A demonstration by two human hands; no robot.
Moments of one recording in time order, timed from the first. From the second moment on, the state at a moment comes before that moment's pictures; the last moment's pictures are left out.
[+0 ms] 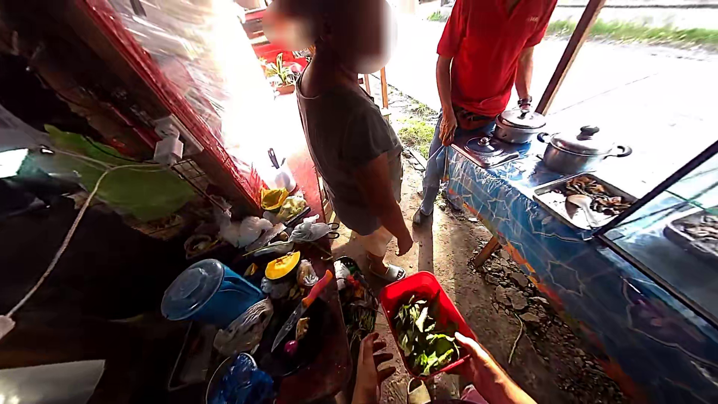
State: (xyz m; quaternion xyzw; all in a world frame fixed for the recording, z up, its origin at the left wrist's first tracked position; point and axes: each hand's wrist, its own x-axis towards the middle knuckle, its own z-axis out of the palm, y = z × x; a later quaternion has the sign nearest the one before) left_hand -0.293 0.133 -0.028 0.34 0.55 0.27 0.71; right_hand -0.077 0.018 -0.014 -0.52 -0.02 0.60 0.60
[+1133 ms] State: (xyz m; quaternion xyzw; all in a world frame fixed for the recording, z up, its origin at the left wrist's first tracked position) left_hand -0.385 0.378 0.037 0.30 0.64 0.46 0.54; right_hand -0.077 0.011 -0.025 -0.65 -0.19 0.62 0.39
